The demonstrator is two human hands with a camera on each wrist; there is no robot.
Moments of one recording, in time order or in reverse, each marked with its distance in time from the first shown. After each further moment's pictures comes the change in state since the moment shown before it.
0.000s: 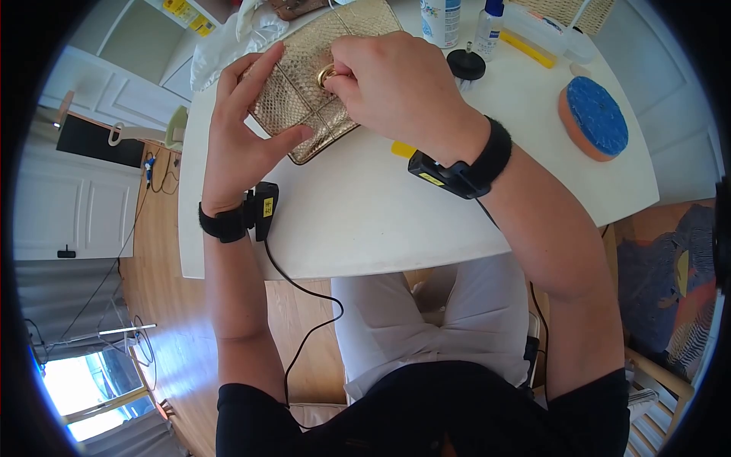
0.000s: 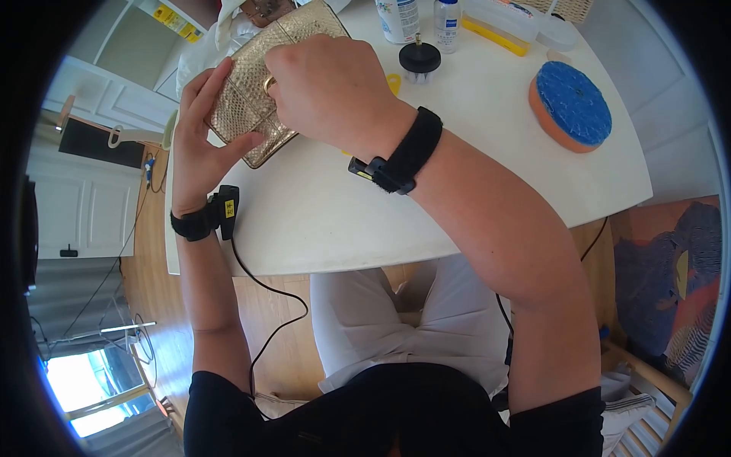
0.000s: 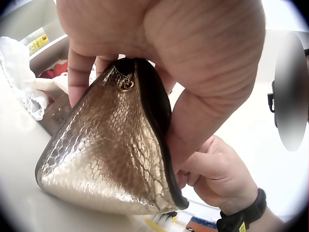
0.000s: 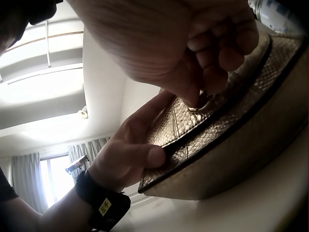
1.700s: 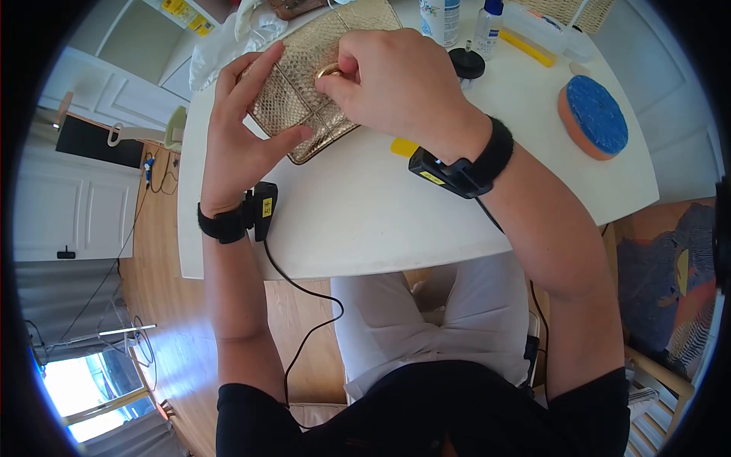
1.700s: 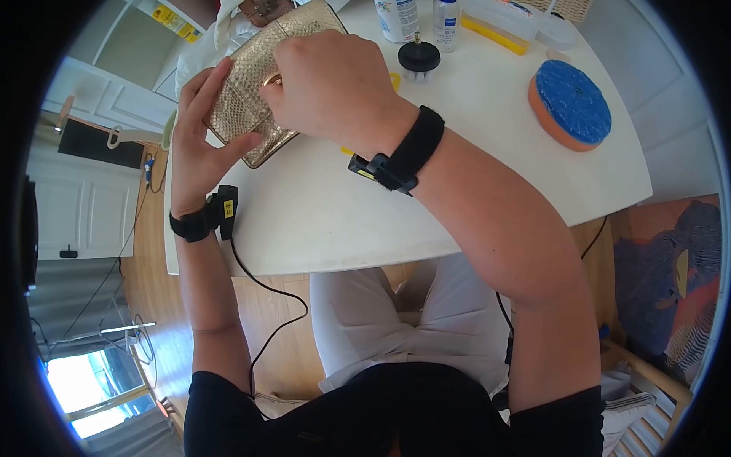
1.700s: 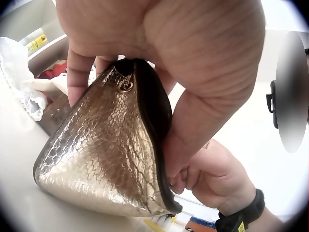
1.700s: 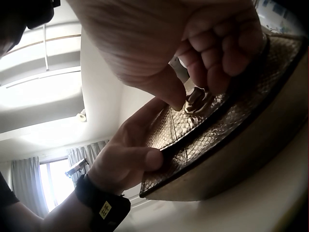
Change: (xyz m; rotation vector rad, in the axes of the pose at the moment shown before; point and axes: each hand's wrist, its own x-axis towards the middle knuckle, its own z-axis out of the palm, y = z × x) left_hand -0.001 0.001 0.000 -0.013 -0.003 0.003; right_hand 0.003 -0.005 -0.009 0.027 -0.091 0.153
